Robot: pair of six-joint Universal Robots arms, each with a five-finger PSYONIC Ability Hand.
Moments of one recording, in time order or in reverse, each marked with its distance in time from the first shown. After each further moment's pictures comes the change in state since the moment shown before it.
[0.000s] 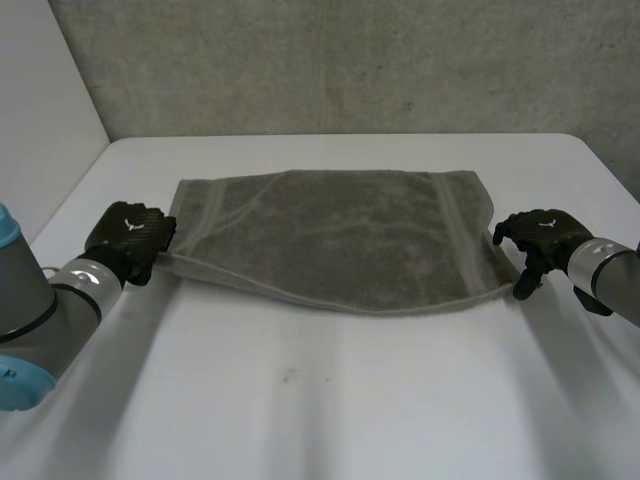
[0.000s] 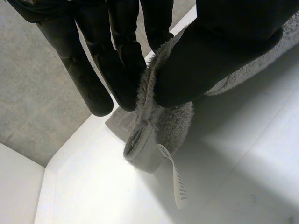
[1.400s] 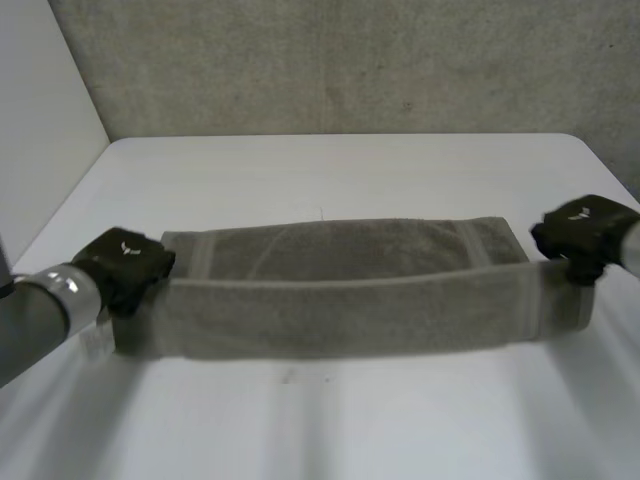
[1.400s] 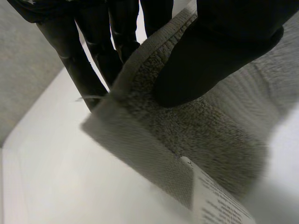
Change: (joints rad) left arm -0.004 0.100 0.085 -0.464 -0.001 0.150; right arm -0.042 -0.211 -0.015 0.354 -0.018 -0.392; left_hand 0.000 0.000 0.000 0.000 0.000; right_hand 0.696 0.811 0.847 0.856 0.747
